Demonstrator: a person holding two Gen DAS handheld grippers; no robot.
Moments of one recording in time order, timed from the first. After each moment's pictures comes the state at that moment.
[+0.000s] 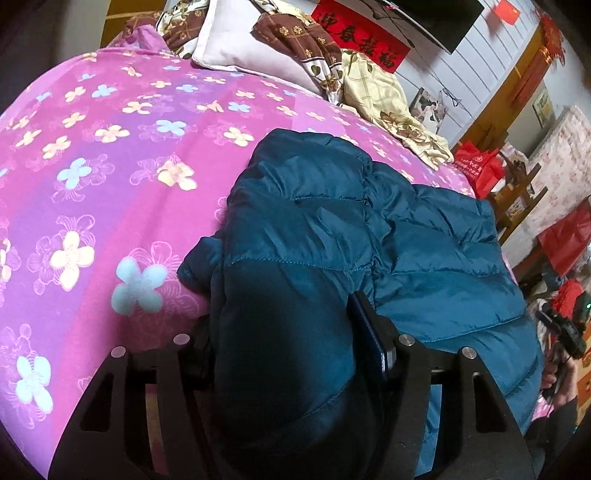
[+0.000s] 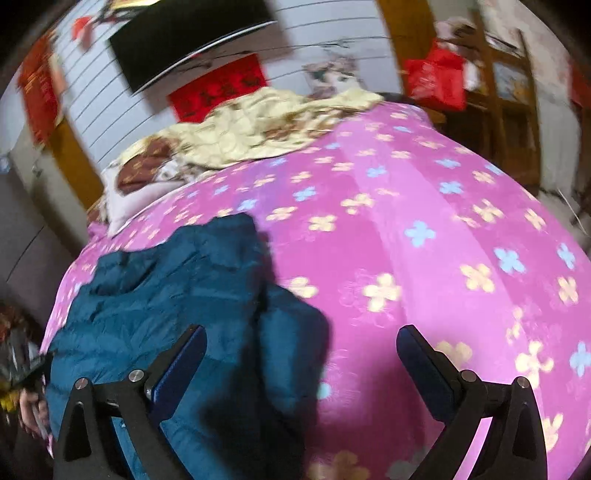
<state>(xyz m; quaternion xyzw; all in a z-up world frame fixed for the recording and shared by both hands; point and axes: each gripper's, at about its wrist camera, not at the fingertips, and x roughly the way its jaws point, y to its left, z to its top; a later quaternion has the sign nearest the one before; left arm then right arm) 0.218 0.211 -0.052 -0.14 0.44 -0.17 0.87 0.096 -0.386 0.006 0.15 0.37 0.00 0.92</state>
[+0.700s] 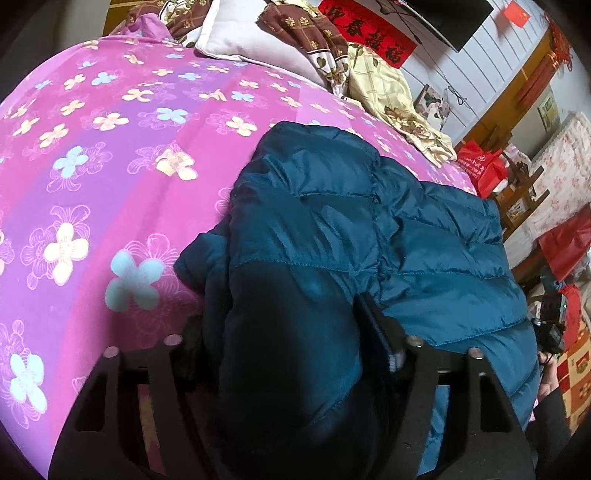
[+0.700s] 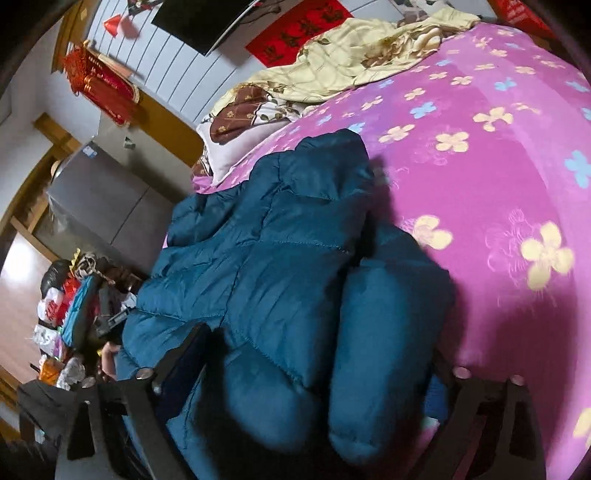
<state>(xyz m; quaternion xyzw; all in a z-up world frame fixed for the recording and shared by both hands) 0.225 0.214 -0.058 -0.15 0.46 -0.18 0.86 0.145 -0.385 -0.071 0.25 0.41 0.24 0.84</state>
